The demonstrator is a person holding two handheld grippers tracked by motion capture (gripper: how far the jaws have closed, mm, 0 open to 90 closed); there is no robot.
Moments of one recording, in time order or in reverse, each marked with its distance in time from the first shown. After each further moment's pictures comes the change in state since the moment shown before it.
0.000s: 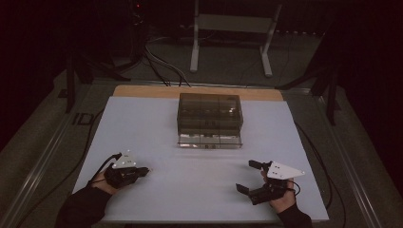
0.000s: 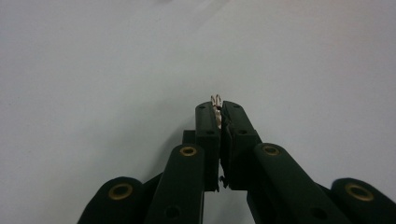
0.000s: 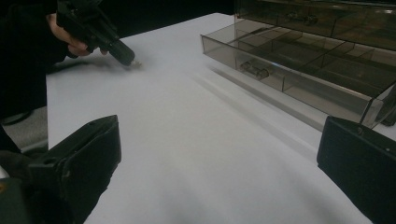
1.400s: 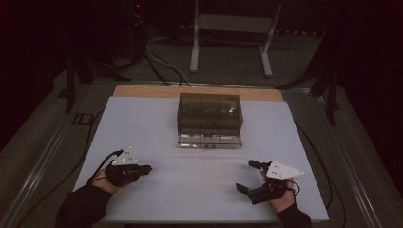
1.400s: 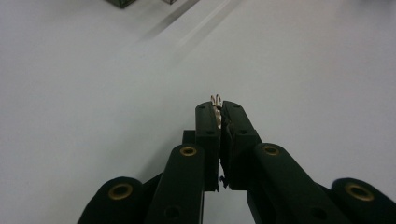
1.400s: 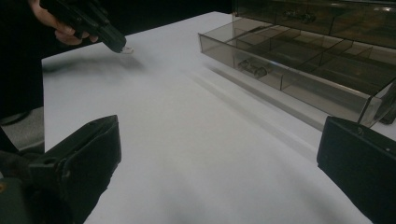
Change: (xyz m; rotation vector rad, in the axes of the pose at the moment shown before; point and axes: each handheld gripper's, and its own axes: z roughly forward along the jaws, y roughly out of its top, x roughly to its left) left arm -0.010 0.025 -0.014 -0.034 -0.035 0.011; right arm -0.001 0.000 0.002 0.001 -0.005 0.007
